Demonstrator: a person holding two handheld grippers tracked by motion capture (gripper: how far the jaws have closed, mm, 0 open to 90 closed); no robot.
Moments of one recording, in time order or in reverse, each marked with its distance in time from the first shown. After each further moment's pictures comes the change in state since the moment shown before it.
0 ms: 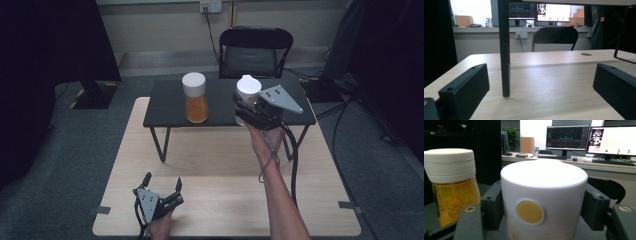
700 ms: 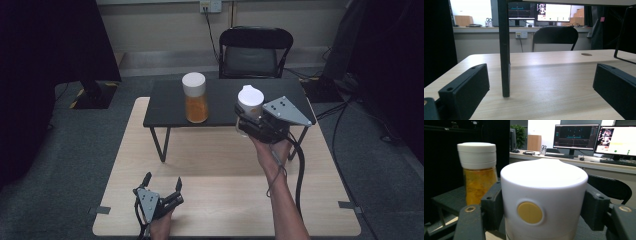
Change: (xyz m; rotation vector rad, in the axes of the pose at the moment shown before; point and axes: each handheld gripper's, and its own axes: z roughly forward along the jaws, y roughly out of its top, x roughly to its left) left arm 0.000 0.000 0.001 0.000 0.001 0.000; right arm -0.002 0.002 -0.033 0.020 0.055 -0.027
